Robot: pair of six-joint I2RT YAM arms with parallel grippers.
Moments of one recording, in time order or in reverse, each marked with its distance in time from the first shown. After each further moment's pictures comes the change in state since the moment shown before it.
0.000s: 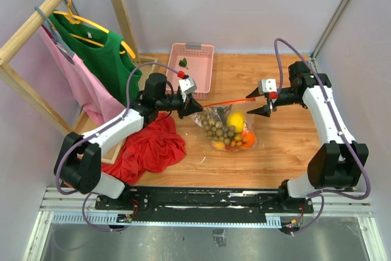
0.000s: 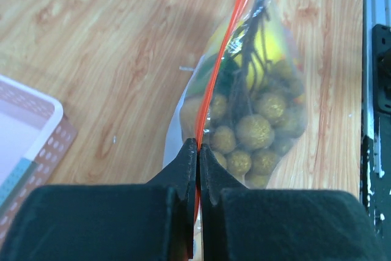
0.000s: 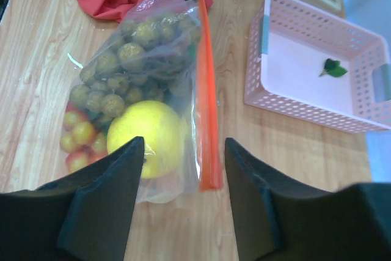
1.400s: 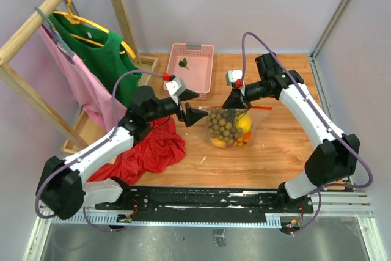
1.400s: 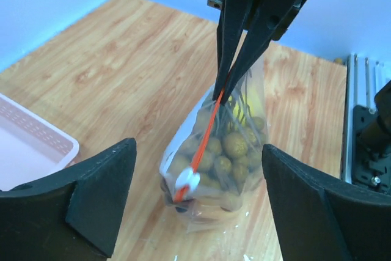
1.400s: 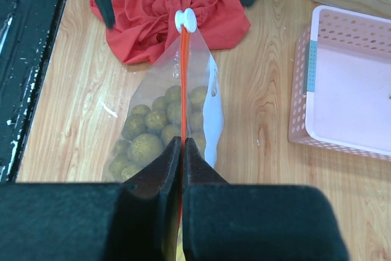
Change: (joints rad) left arm -0.094 -0.211 -0.115 0.246 -0.193 -0.247; right arm 0.311 0.076 0.119 0.281 0.161 0.616
